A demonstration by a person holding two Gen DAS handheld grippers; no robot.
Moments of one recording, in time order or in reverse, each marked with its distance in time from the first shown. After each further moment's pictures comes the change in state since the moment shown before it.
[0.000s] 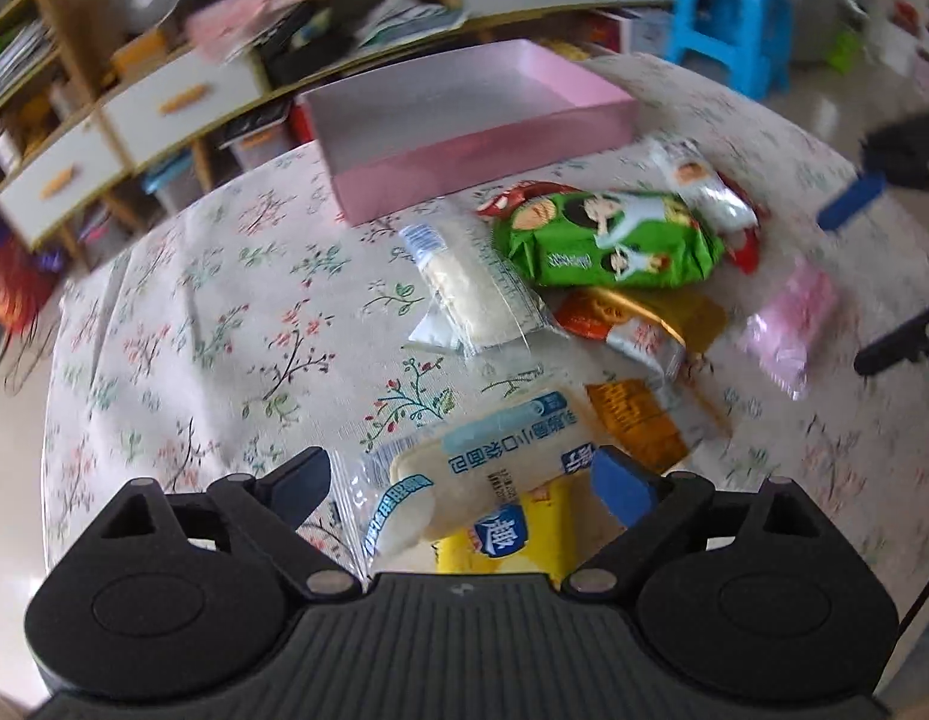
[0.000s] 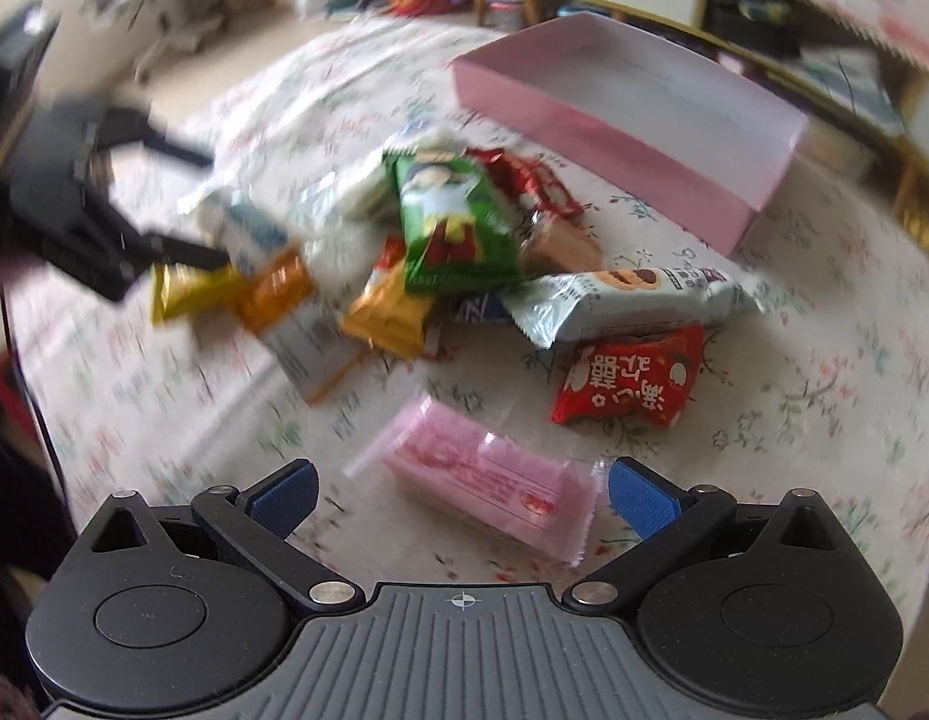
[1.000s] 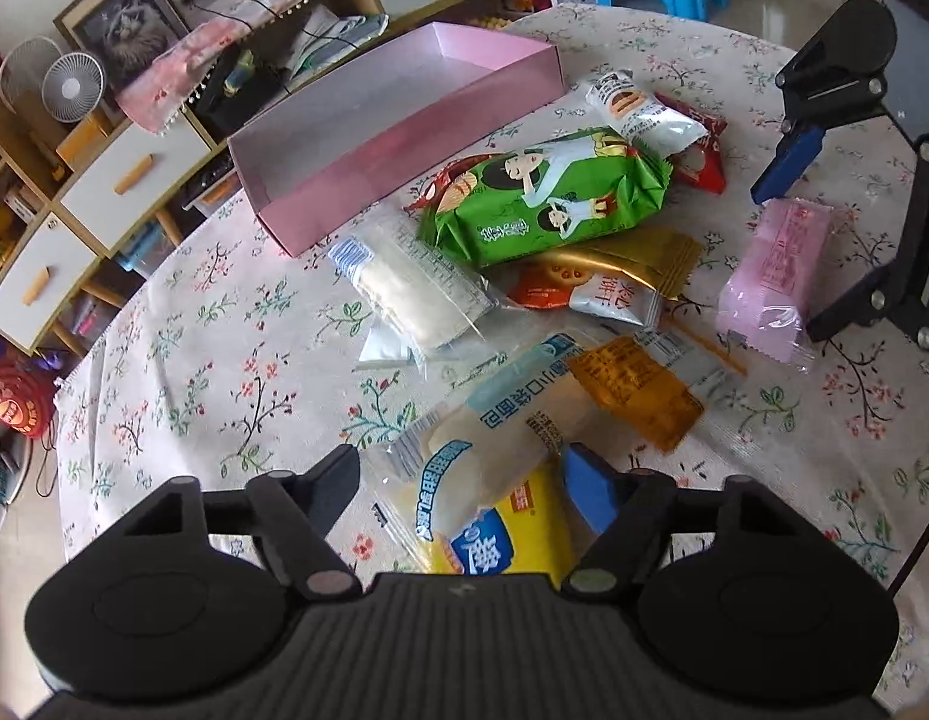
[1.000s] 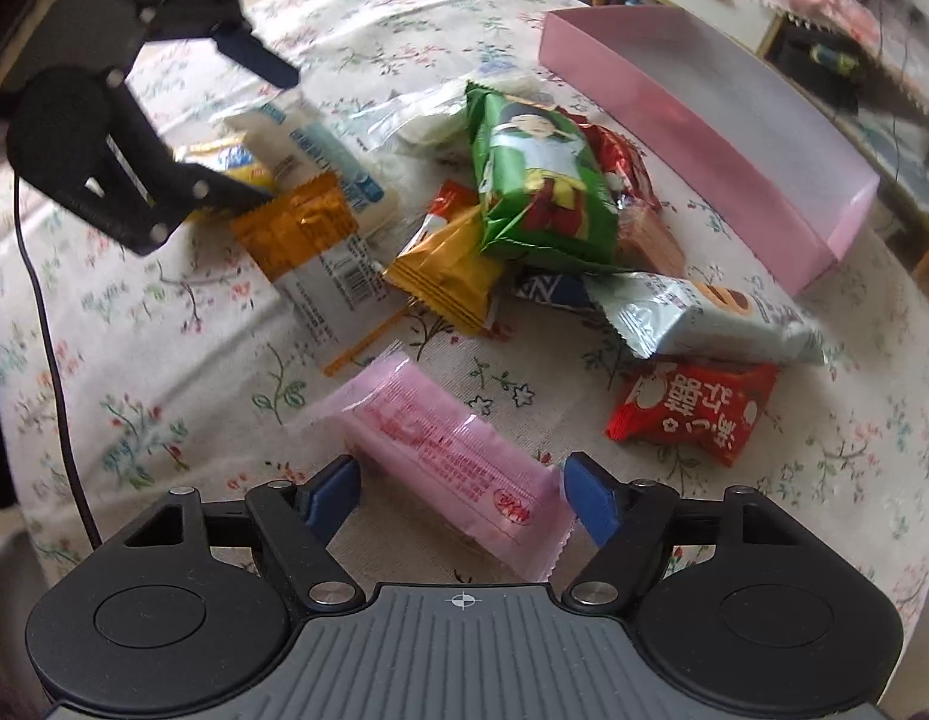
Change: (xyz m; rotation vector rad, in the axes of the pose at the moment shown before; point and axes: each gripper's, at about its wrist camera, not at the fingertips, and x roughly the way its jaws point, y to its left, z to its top) left arm 0.018 -0.029 0.003 0.222 0.009 0.059; right arm 0.035 0.035 0.004 -0.156 0.054 -0.062
